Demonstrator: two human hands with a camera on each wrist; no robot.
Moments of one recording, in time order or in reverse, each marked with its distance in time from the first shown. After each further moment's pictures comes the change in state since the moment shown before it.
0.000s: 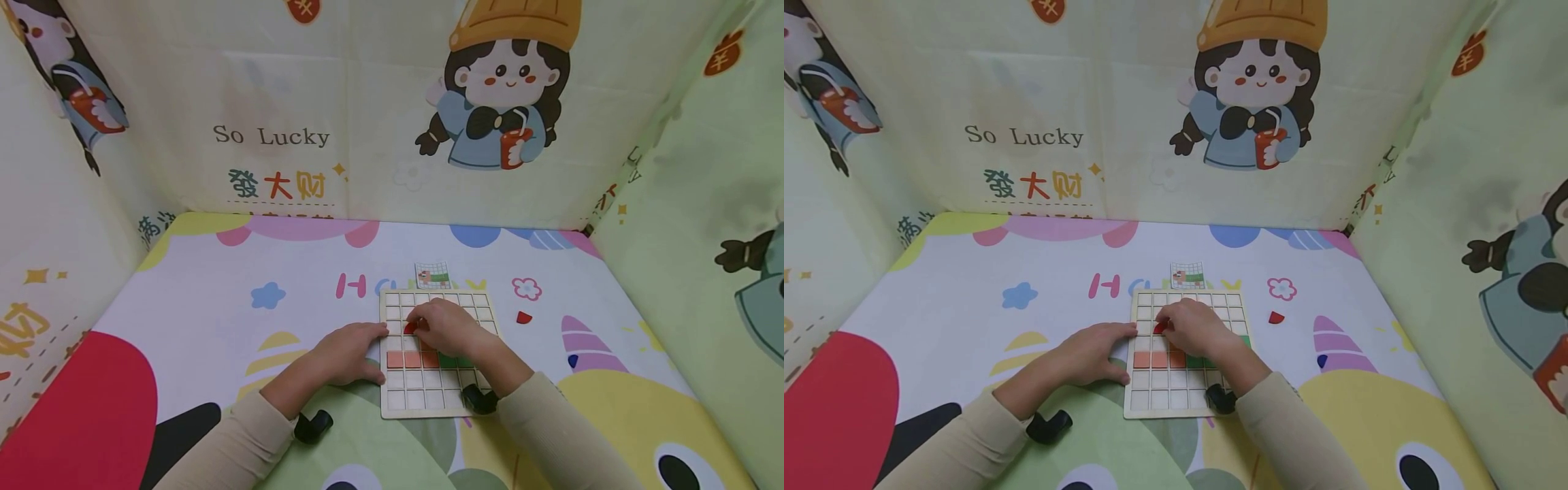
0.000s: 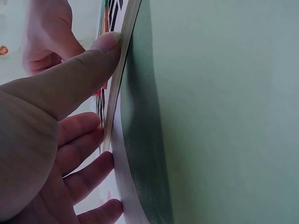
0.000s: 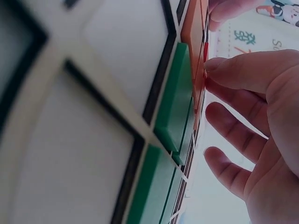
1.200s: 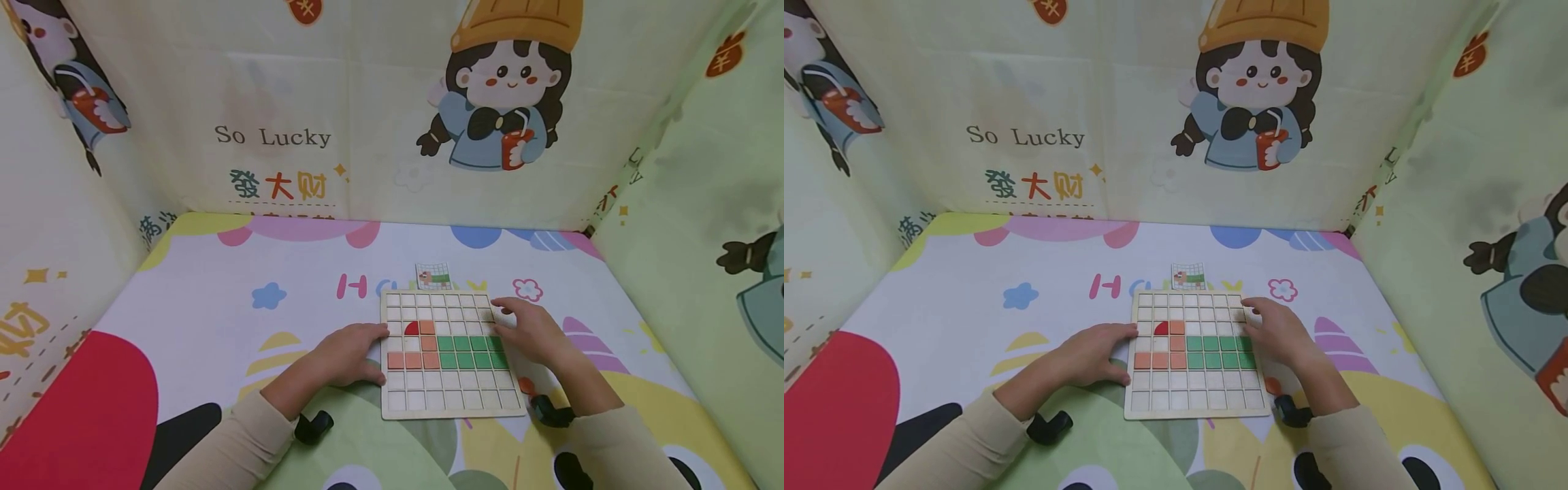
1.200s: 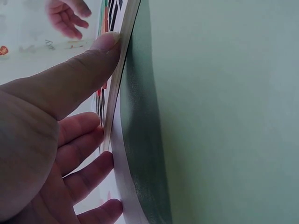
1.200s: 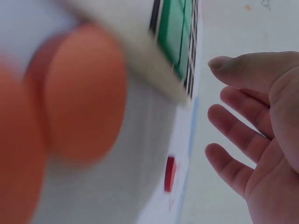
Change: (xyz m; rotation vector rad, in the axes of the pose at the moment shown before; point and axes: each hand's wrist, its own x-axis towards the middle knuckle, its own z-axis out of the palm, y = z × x) left_hand 0.001 -0.001 0.002 0.013 -0.004 0.009; right_hand -0.079 0.094 -0.026 0.088 0.209 0.275
